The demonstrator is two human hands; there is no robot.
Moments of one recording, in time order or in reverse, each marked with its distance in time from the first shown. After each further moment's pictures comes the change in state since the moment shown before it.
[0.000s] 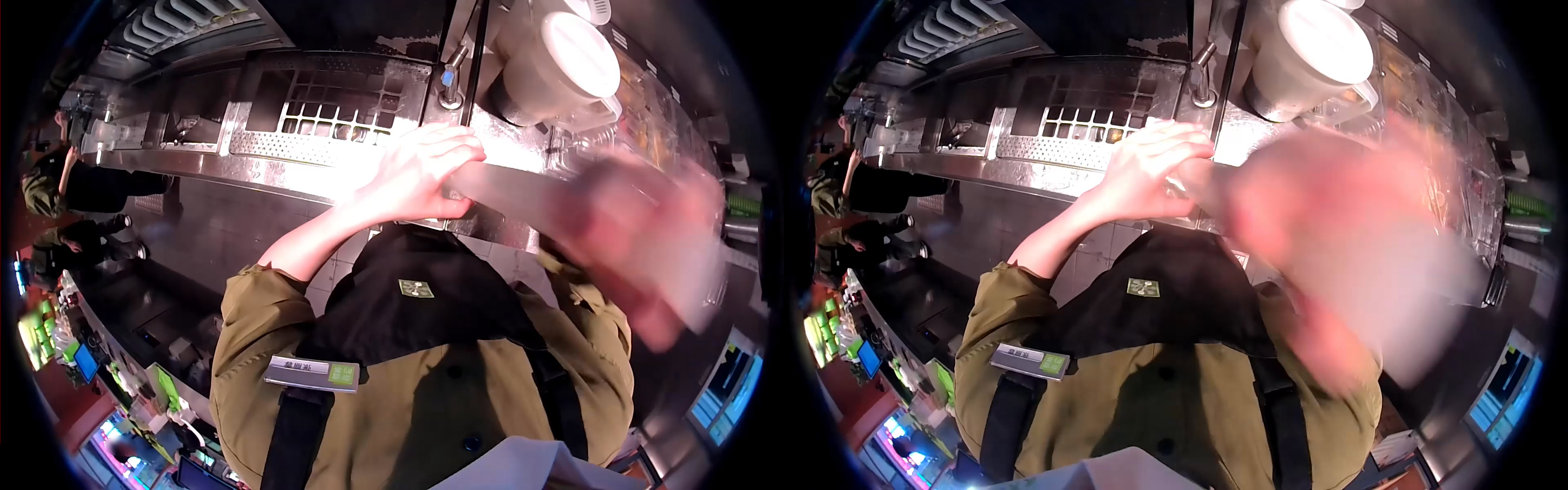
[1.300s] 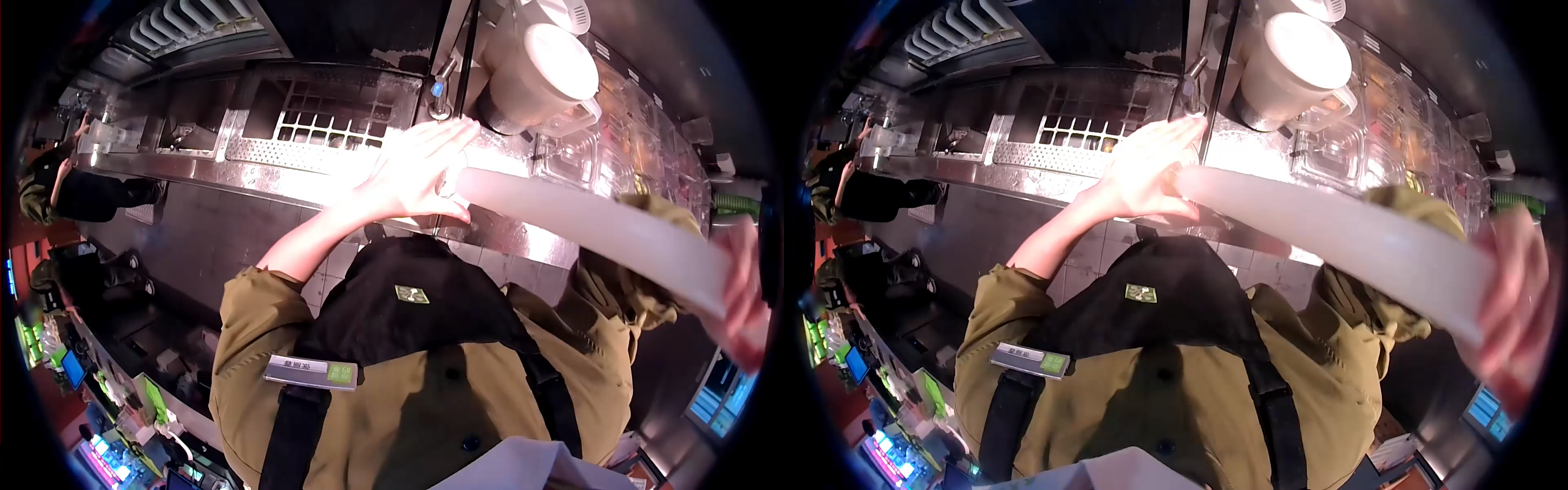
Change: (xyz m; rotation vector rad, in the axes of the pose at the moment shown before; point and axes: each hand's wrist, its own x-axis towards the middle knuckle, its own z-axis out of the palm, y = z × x) left_hand -0.010 -0.007 0.001 0.098 -0.028 0.052; right_hand 0.003 -0.056 -0.080 0.382 -0.153 -0.213
